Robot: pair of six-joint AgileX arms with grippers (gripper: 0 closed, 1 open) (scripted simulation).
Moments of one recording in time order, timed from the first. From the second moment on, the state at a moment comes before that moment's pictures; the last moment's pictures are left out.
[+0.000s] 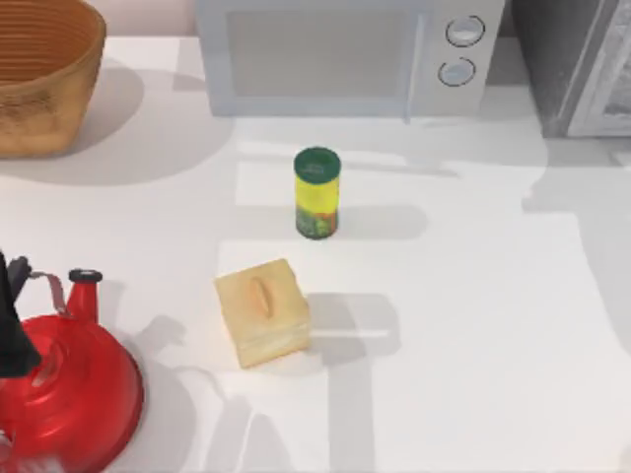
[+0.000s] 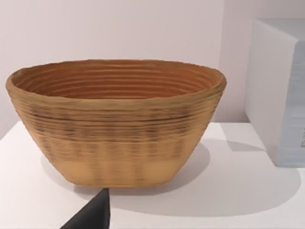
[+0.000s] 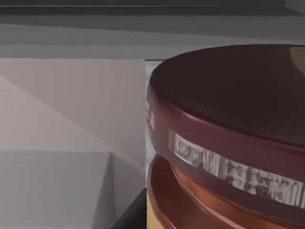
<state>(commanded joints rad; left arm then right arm) 0.00 0.00 0.00 0.00 0.00 0.00 0.13 0.87 1.20 -0.33 0.13 0.01</state>
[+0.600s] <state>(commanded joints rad) 0.00 0.00 0.00 0.00 0.00 0.00 0.19 1.29 1.77 -0.50 0.18 0.02</state>
